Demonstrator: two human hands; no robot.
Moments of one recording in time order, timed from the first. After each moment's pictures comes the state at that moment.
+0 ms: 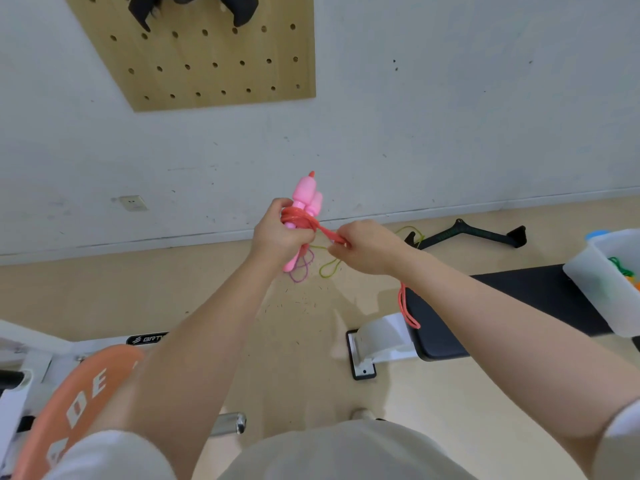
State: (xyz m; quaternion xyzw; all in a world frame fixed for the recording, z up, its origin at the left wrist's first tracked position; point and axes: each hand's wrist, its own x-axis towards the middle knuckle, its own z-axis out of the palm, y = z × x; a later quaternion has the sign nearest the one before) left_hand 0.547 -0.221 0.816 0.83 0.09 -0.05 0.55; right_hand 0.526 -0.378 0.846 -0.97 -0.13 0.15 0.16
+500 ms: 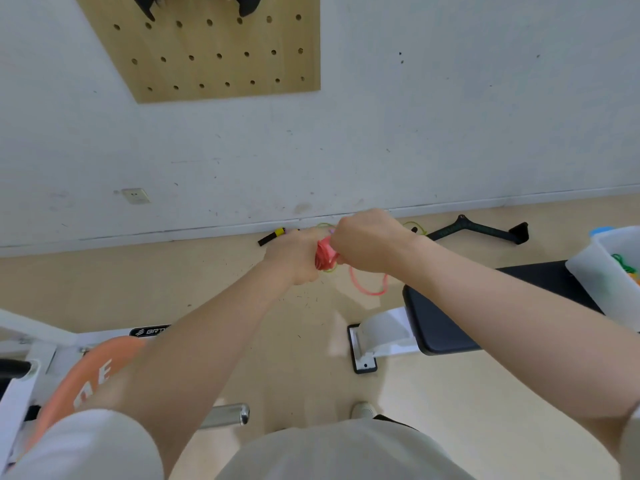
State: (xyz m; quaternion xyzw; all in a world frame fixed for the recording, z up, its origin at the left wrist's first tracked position) left_hand 0.531 -0.227 0.811 0.98 -0.13 -0.14 0.07; right_hand 0.517 -0.358 0.868 -0.93 -0.31 0.09 -0.16
